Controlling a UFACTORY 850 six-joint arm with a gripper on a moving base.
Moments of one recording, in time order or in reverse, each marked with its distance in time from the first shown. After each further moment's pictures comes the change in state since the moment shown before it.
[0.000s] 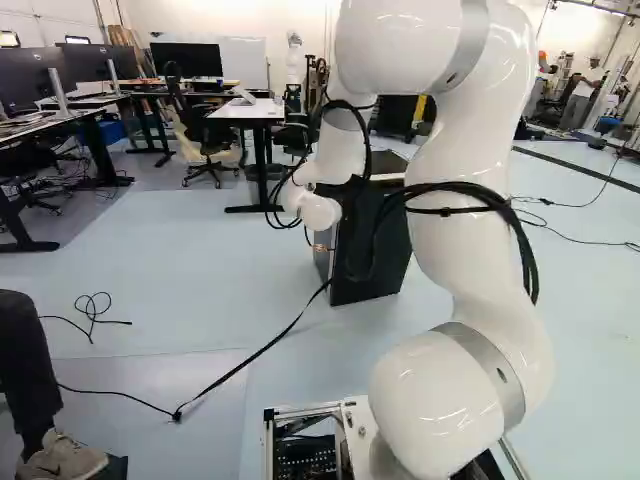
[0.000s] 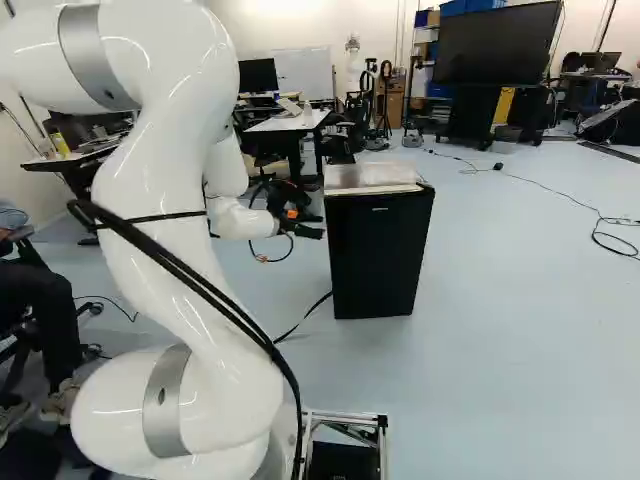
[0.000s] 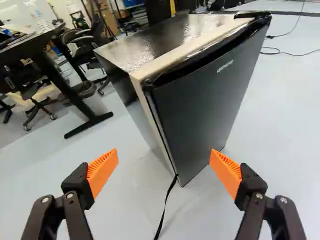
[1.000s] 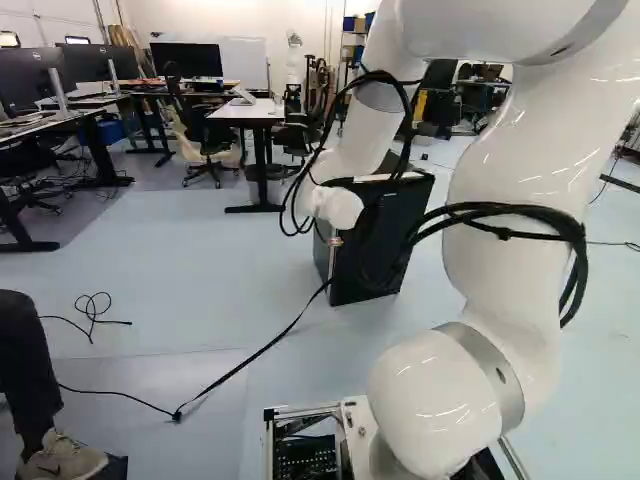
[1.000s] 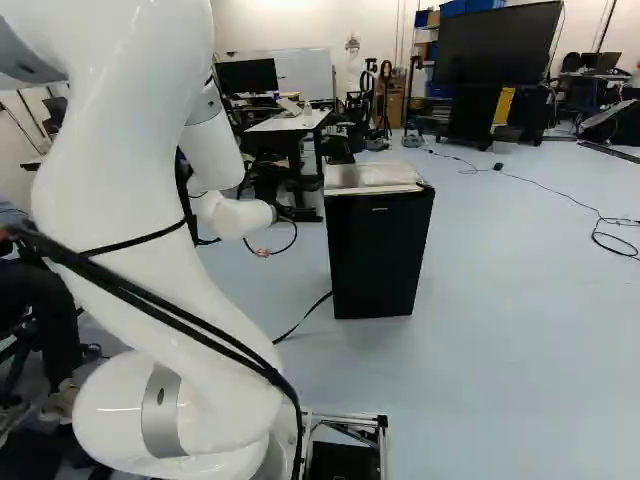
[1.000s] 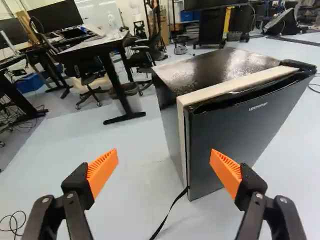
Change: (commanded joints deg) arm -1.6 14.7 10.2 -21.6 -1.3 0.0
